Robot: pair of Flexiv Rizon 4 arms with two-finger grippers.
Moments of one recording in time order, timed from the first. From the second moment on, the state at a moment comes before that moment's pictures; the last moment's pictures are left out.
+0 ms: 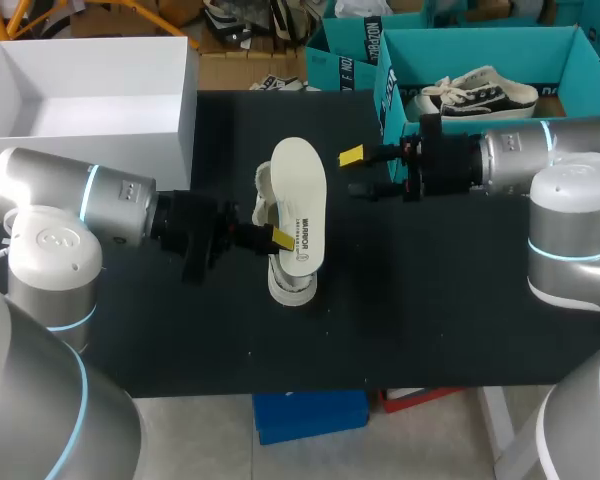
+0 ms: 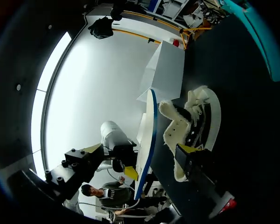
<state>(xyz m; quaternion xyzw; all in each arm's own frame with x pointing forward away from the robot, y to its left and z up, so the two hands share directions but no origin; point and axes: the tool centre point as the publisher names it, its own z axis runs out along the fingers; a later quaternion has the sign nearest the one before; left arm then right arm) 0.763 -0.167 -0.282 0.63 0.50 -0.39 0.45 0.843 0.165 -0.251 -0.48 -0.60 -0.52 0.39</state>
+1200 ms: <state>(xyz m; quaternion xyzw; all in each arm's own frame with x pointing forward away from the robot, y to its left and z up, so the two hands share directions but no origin) 0.763 -0.167 -0.282 0.63 0.50 -0.39 0.45 0.836 0.202 -0.270 -0.44 -0.64 -0.44 0.45</state>
